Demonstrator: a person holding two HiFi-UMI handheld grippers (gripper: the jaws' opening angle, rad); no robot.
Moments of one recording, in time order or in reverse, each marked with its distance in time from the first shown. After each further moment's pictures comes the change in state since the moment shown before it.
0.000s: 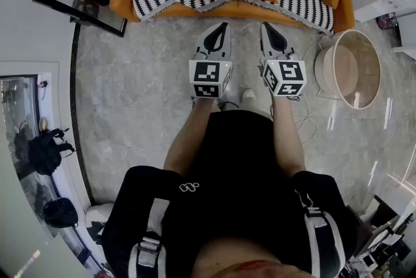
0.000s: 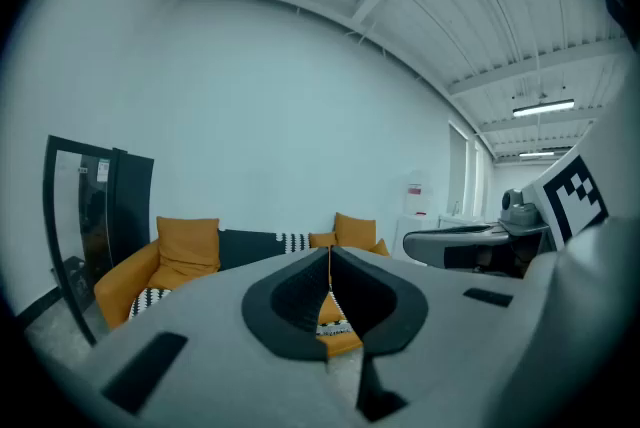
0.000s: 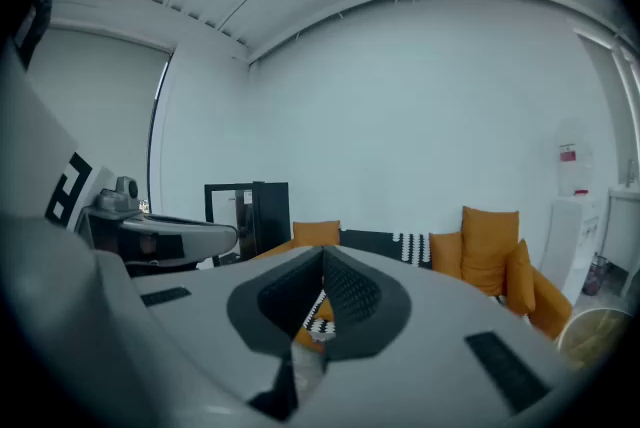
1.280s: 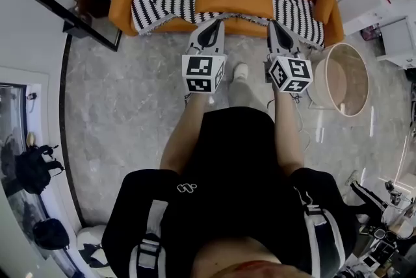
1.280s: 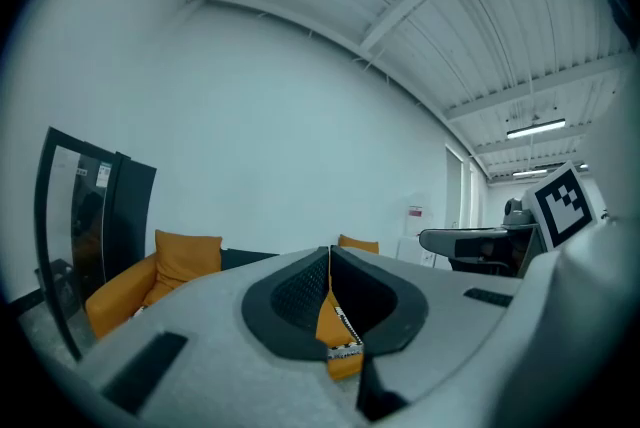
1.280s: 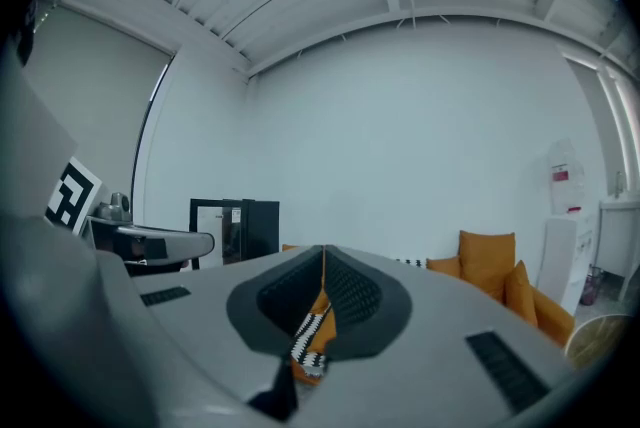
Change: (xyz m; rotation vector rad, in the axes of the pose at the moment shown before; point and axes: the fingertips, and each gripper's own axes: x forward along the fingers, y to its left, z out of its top) left arm -0.017 0.092 0.026 -0.026 -0.122 -0.046; right arm 0.039 0.032 0.039 -0.021 -0.126 -0.077
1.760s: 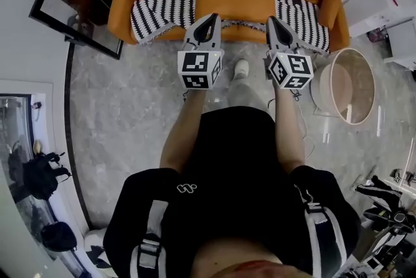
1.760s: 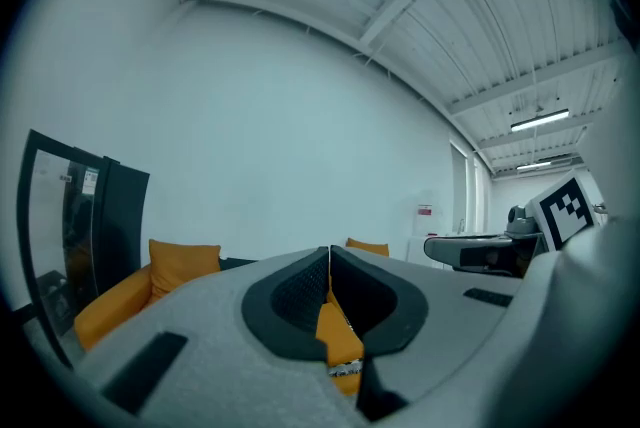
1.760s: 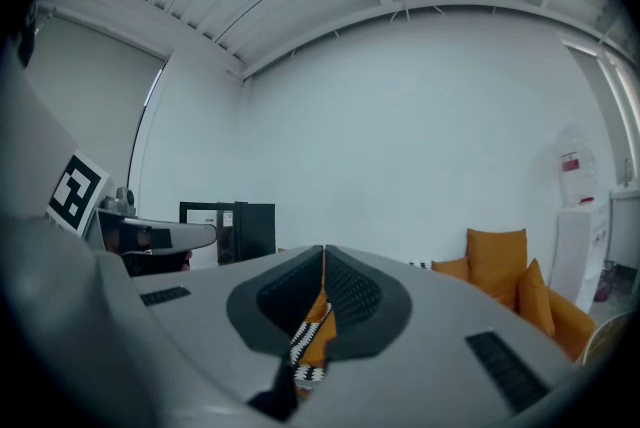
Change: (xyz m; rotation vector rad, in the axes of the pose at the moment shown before) left arm 0.075 0.029 0.016 0.028 -0.007 0.016; right arm 0.068 -0.042 -0.001 0.027 -0.014 0.020
